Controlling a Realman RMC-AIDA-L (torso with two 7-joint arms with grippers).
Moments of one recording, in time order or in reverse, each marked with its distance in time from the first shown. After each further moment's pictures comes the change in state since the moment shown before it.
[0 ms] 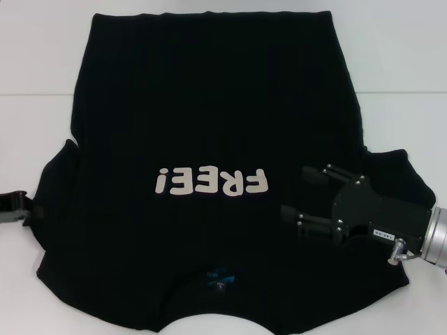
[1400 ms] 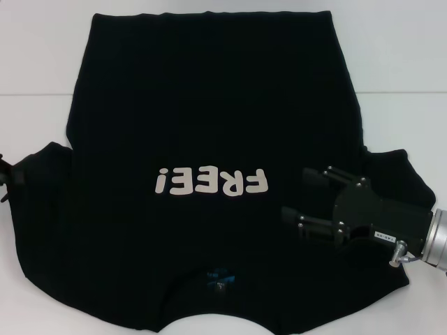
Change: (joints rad) left arm -0.021 0.043 -0.038 0.124 -0.009 0.124 -0.069; right arm -0.006 0.000 0.000 0.000 0.001 -0.008 0.003
